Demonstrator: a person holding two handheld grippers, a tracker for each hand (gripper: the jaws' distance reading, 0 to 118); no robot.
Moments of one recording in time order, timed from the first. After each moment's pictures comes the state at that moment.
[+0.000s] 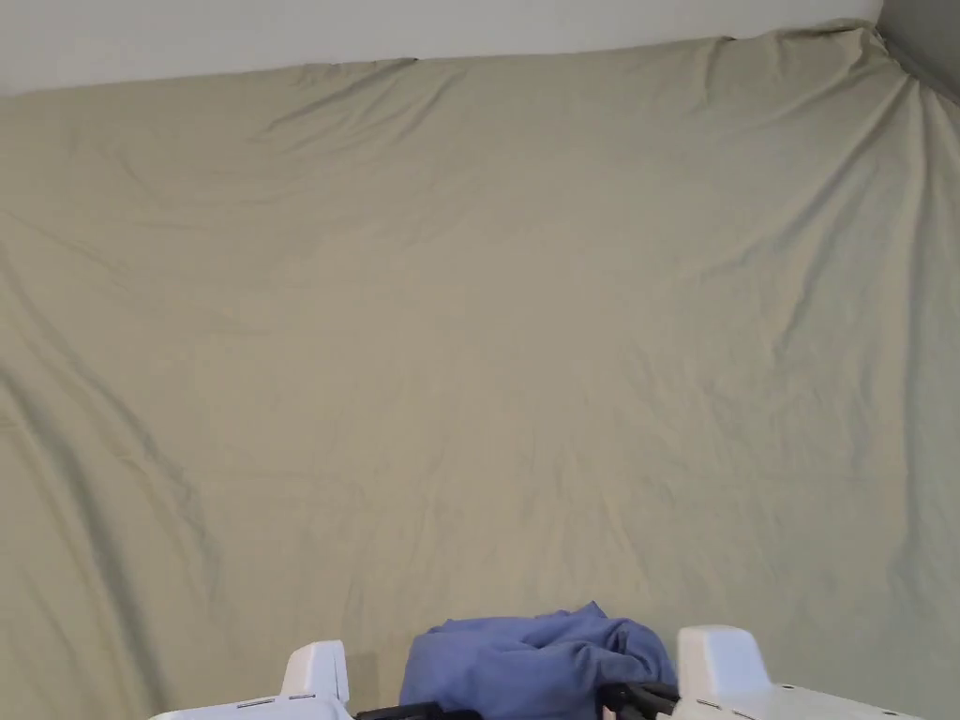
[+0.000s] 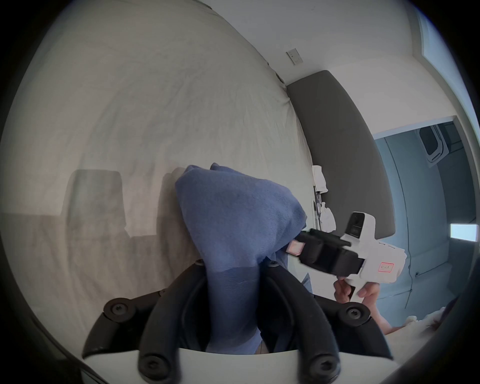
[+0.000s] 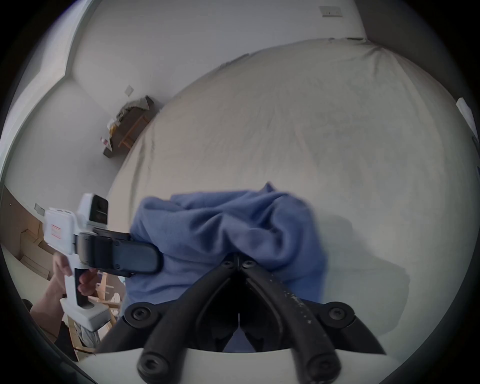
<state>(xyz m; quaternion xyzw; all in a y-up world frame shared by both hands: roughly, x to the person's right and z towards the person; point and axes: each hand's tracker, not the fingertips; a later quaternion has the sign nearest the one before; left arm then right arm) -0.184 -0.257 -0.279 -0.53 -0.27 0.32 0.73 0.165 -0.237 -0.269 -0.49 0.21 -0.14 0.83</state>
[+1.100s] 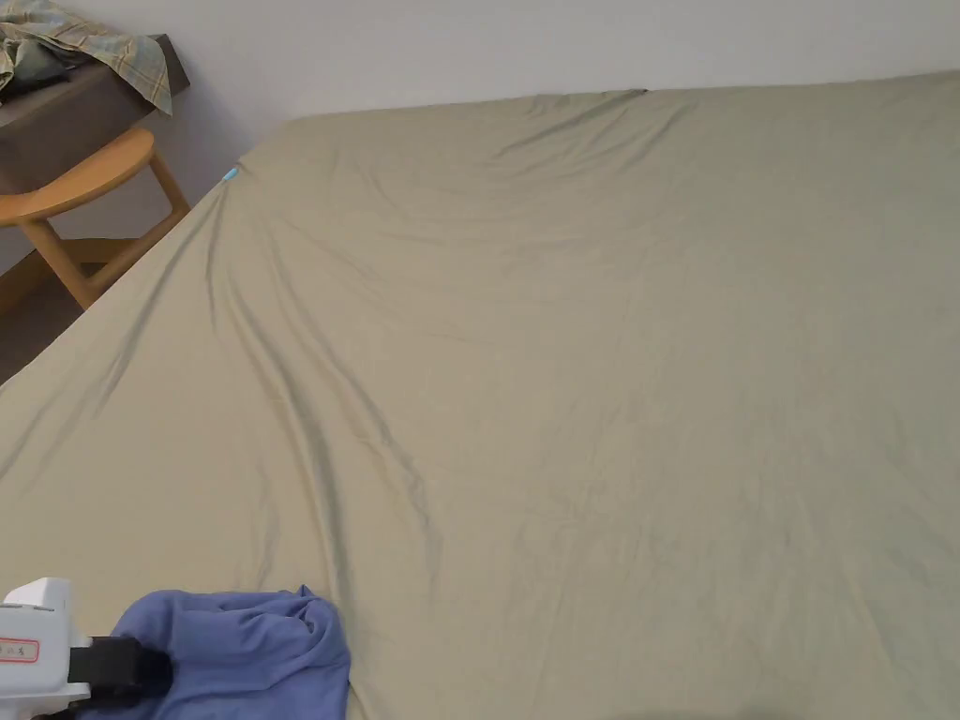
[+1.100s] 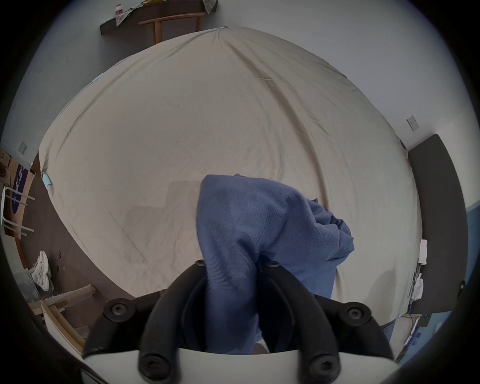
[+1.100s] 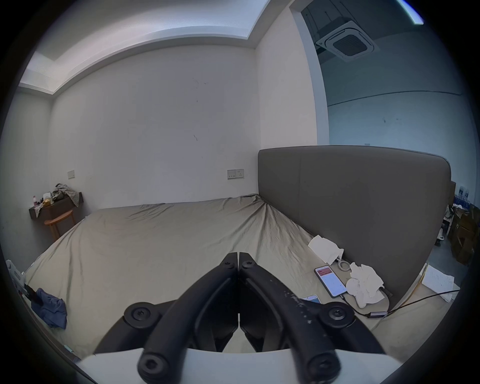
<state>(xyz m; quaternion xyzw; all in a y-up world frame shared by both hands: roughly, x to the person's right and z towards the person) -0.488 -0.187 -0.240 -0.55 0.11 0.23 0.80 0.300 -0.008 -0.161 -0.14 -0.11 -0.02 0.98</state>
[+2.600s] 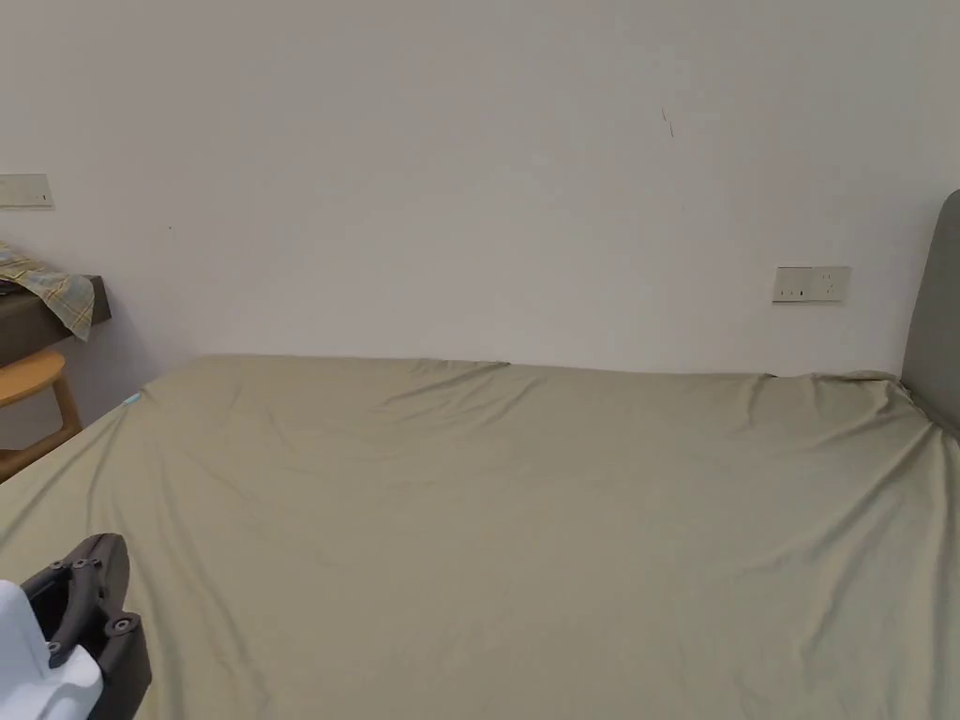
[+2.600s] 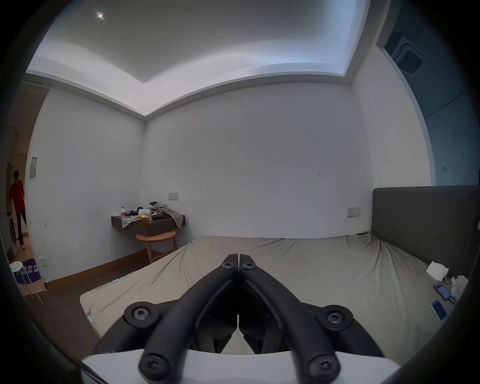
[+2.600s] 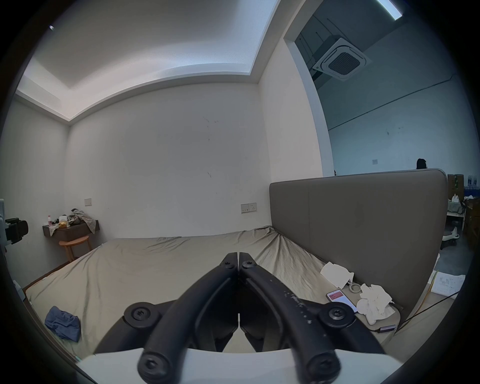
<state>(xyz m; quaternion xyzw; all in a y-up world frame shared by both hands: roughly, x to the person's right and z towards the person) -0.174 0.031 -0.133 0.00 0.16 -0.04 0.99 0.294 0.019 -0.111 -0.03 -0.08 -0.04 1.00</state>
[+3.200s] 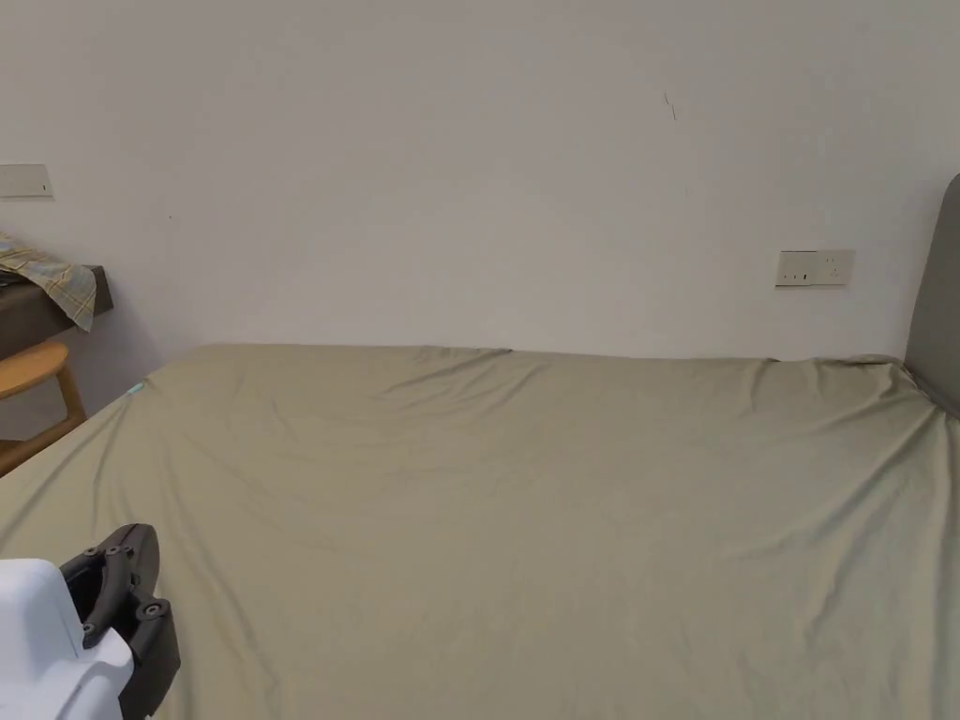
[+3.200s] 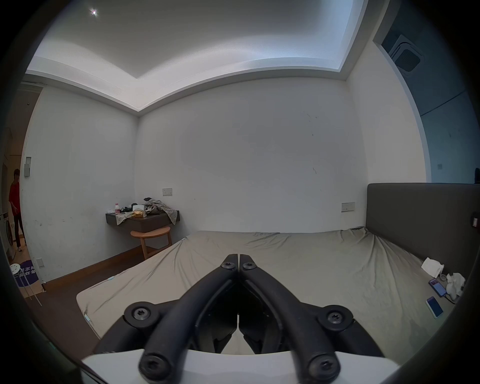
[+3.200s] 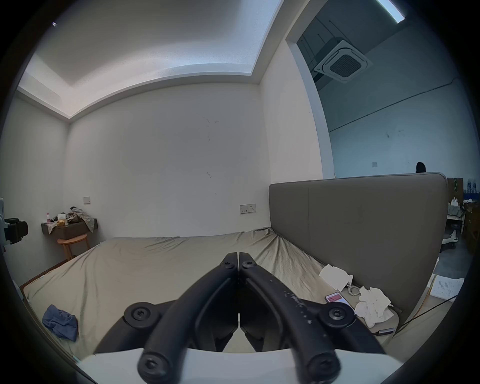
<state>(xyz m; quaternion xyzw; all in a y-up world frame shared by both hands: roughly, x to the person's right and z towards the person) -0.175 0.032 -0.135 -0.02 0.14 -0.03 0.99 0.292 0.020 -0.117 -0.03 -0.08 -0.03 1.00</state>
